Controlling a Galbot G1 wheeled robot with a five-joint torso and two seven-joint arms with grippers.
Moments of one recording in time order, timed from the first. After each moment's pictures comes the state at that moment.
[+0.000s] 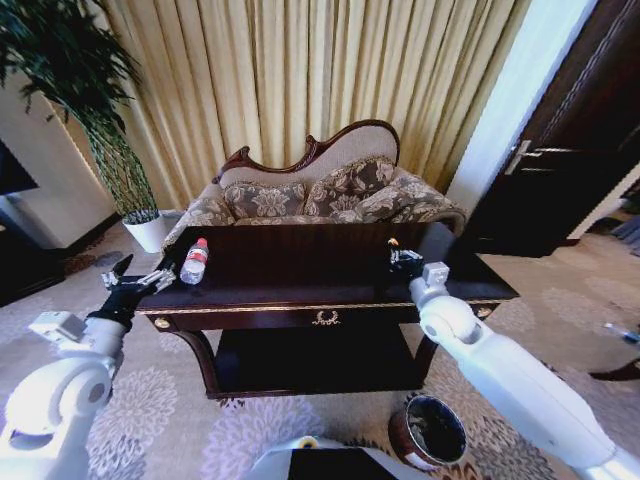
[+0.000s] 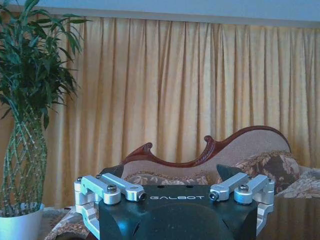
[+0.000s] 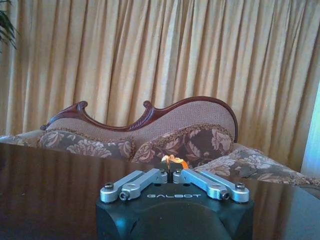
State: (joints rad) left arm 1.53 -1.02 -1.02 -2.29 -0.75 0.30 -0.01; right arm -0.99 0.76 0.23 1.97 0.70 -0.23 0.41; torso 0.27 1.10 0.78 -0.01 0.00
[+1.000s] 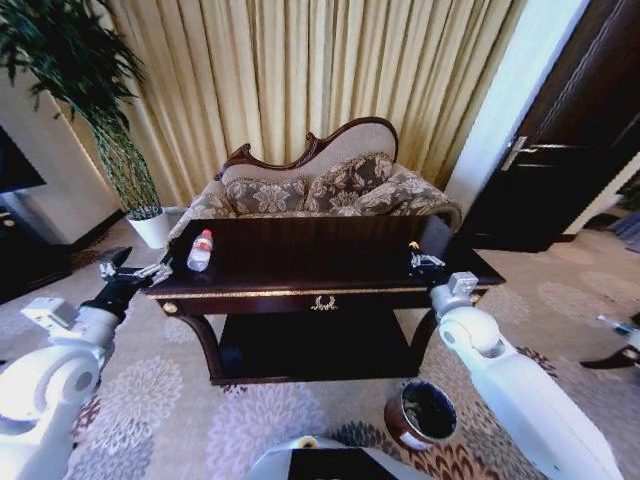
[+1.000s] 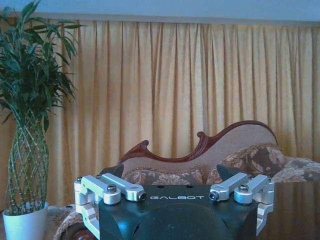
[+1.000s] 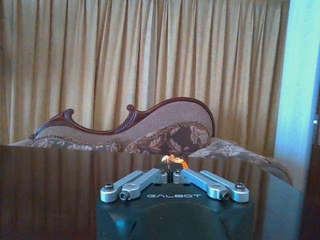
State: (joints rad) left arm 1.53 -0.94 -1.04 -2.26 -0.79 0.31 -0.01; right arm -1.16 0.86 0.45 1.99 0.65 -0.21 0.32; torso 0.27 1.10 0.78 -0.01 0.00
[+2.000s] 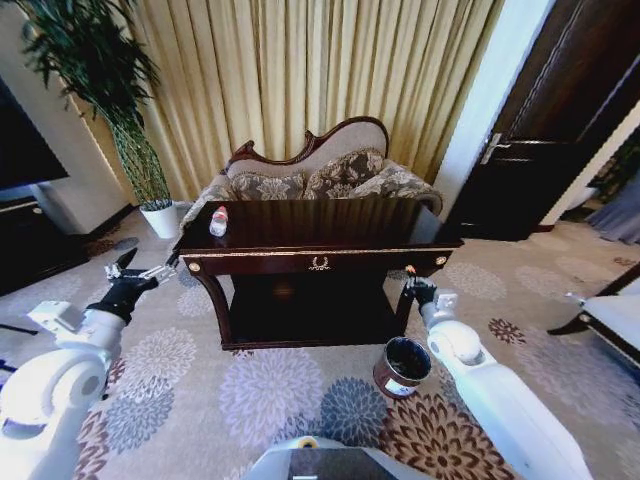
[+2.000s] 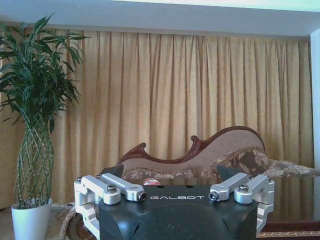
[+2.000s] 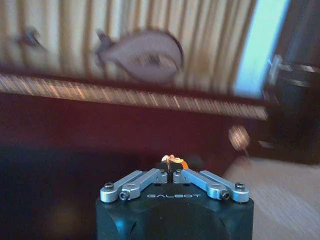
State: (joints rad) left arm 1.53 -0.99 -1.02 -2.29 -0.77 0.31 -0.01; right arm -1.17 0.95 0.40 1.67 0.52 -0.27 0.31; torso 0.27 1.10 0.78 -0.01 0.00
